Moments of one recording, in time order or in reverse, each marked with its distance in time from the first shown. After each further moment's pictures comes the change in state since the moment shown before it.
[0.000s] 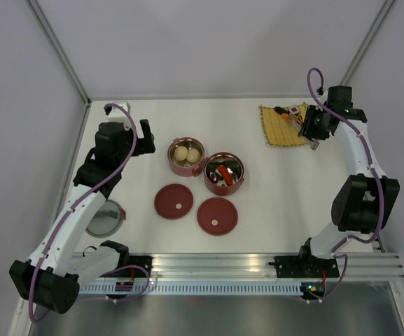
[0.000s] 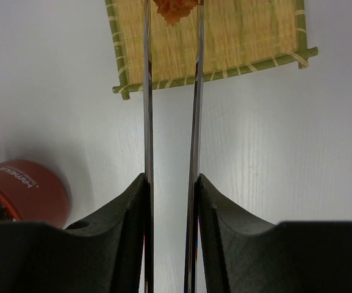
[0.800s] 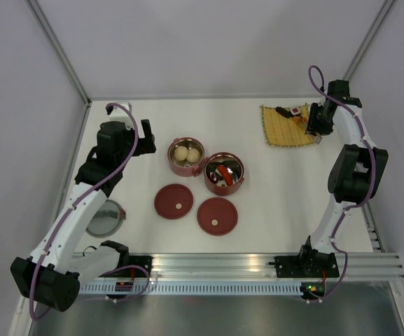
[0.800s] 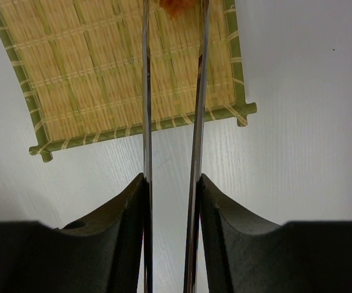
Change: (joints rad) left arm 0.000 0.014 0.000 0.000 -0.003 0.000; right arm -0.049 0.334 0.261 -0.055 0.102 -0.052
